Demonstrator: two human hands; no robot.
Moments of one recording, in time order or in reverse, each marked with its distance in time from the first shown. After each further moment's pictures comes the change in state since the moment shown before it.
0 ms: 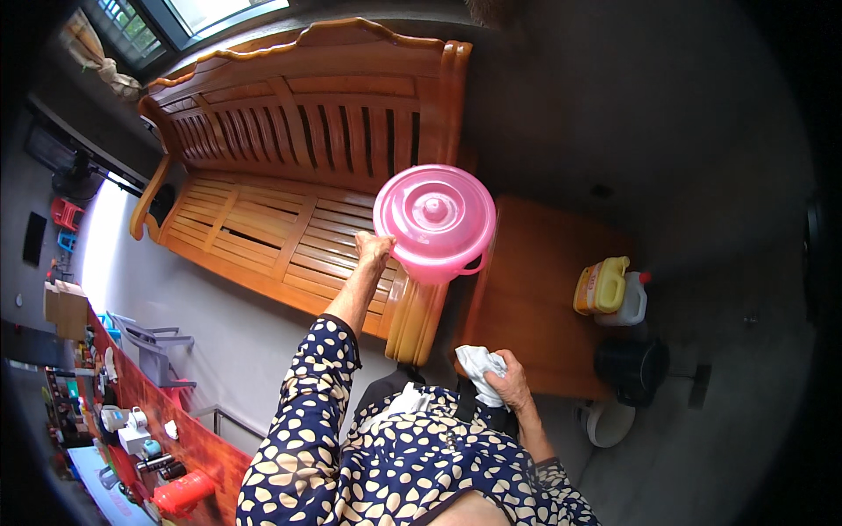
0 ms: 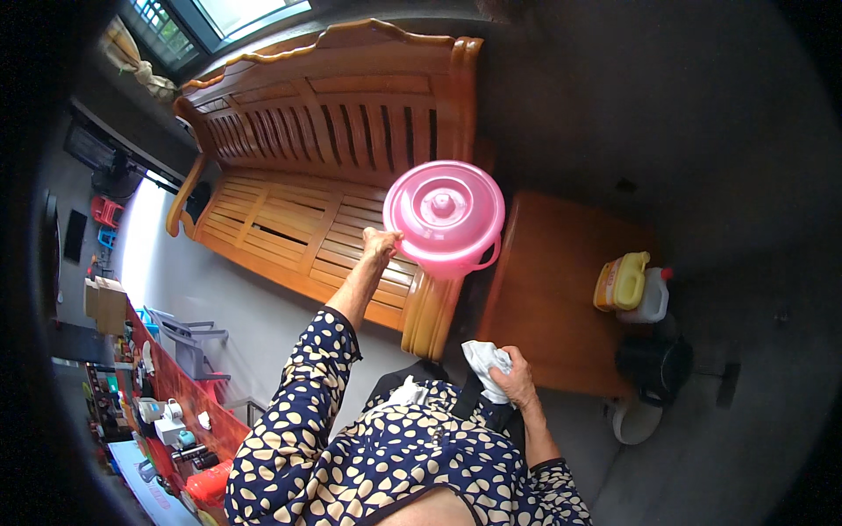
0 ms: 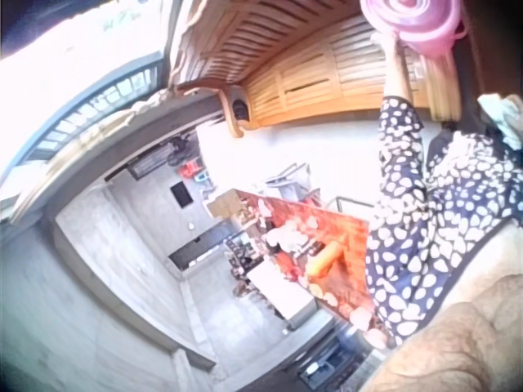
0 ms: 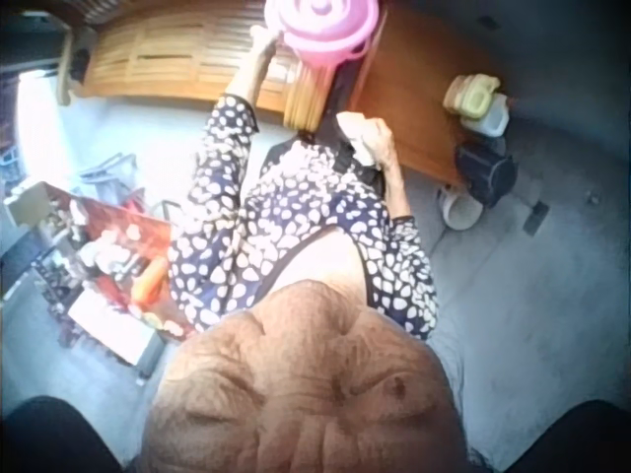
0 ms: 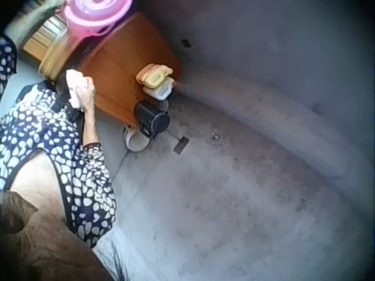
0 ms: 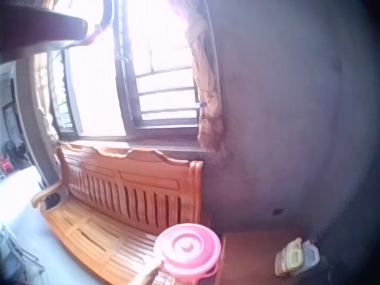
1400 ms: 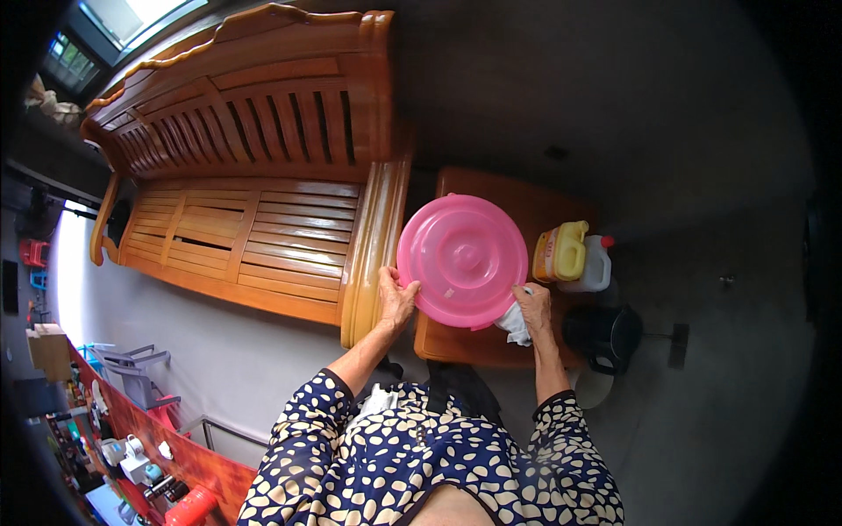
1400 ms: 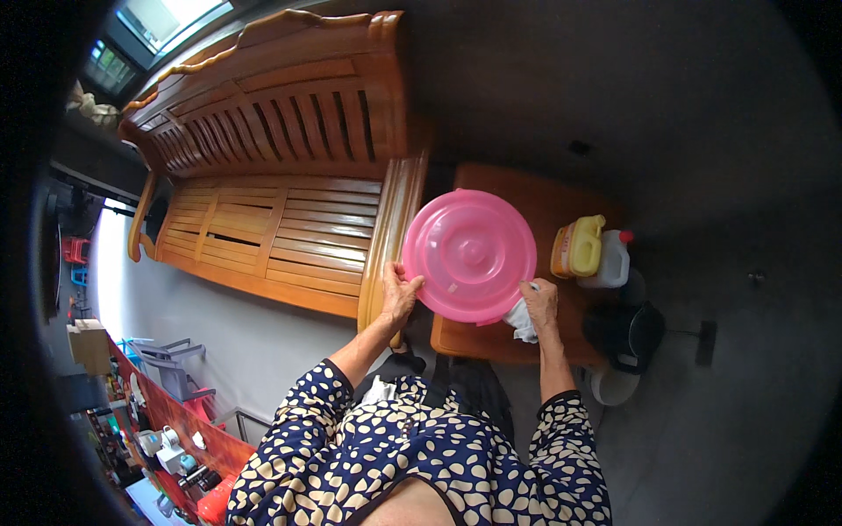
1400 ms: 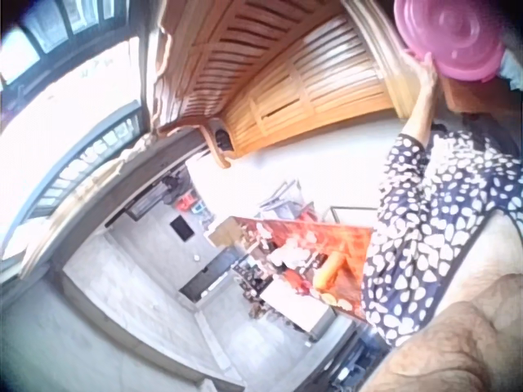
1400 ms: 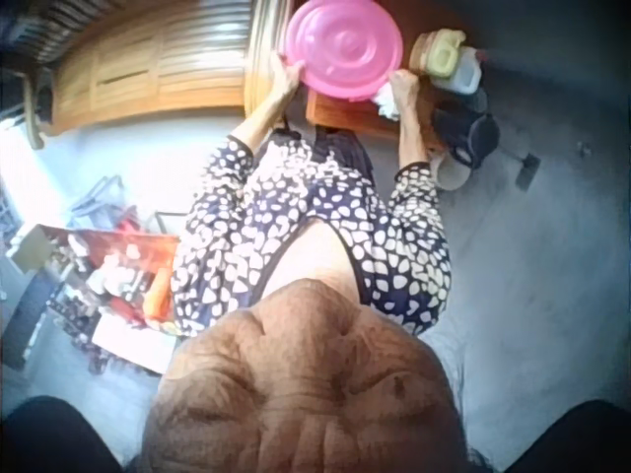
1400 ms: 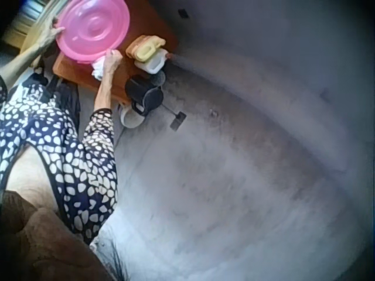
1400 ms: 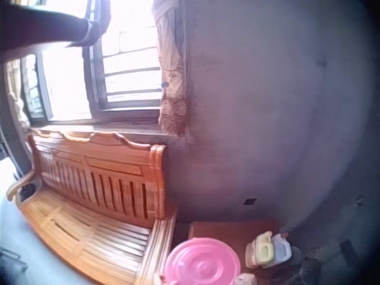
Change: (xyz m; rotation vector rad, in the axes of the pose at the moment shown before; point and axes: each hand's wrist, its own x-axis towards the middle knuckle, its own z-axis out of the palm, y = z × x) left_hand -0.145 -0.075 0.077 -0.069 -0.316 0.269; right_hand 0.088 0.012 -0.120 -0.056 0.394 0.197
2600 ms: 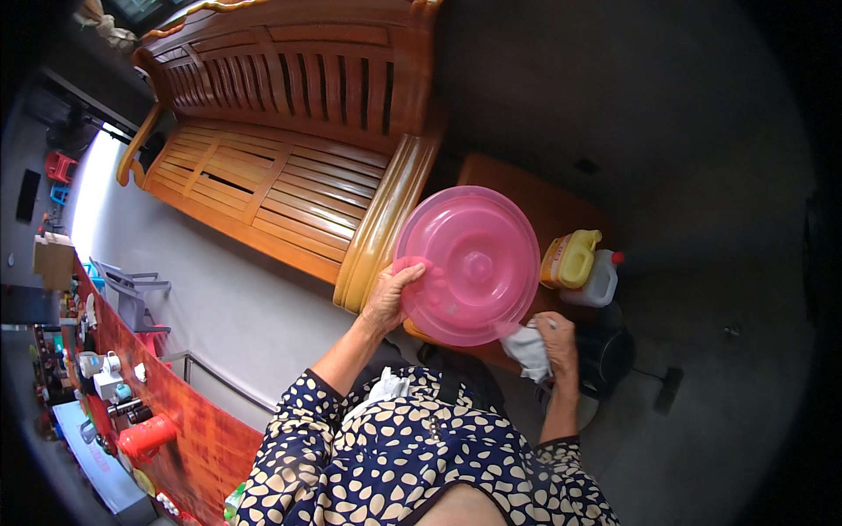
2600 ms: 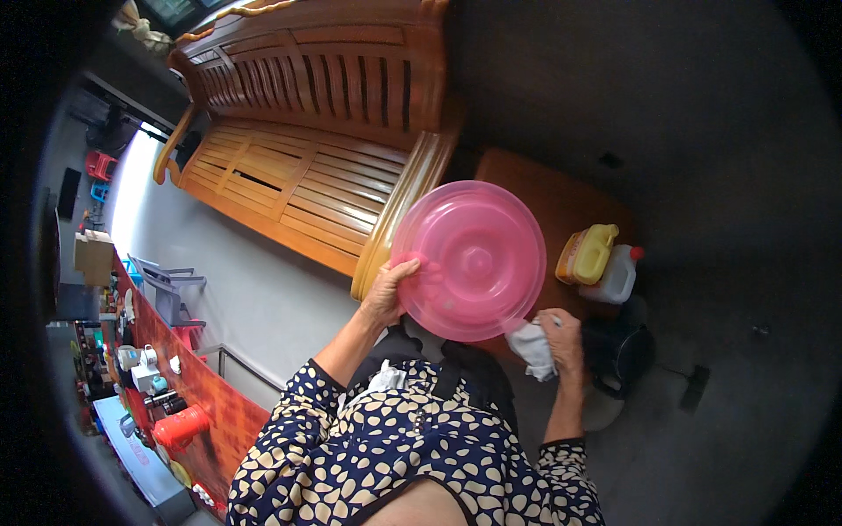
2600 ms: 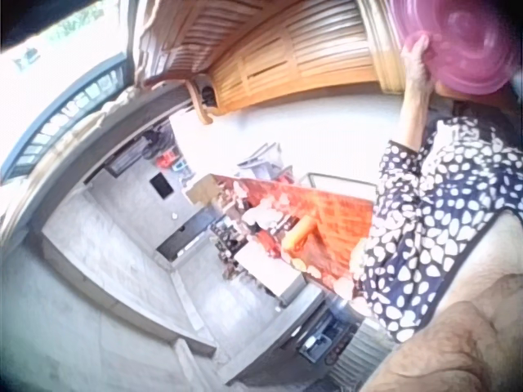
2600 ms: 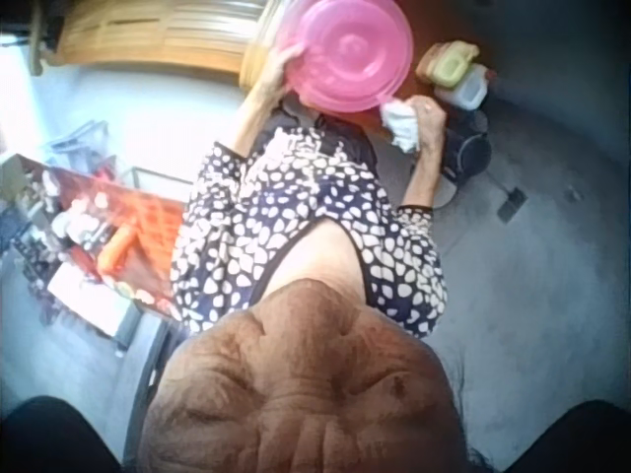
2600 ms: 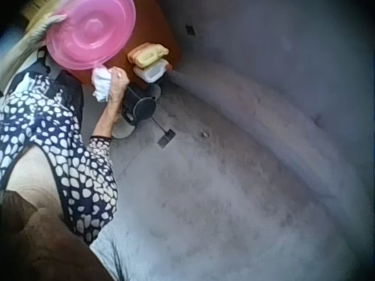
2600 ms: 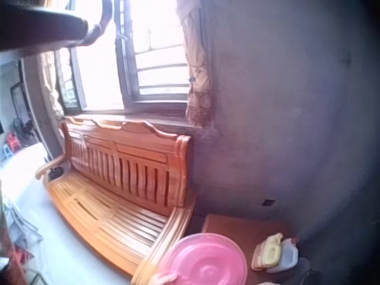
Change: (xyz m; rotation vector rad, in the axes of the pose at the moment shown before) left_hand -0.048 0.076 -0.038 -0.943 -0.323 -0.338; right_hand -0.033 -0.016 -0.053 0.050 -0.264 -0.114
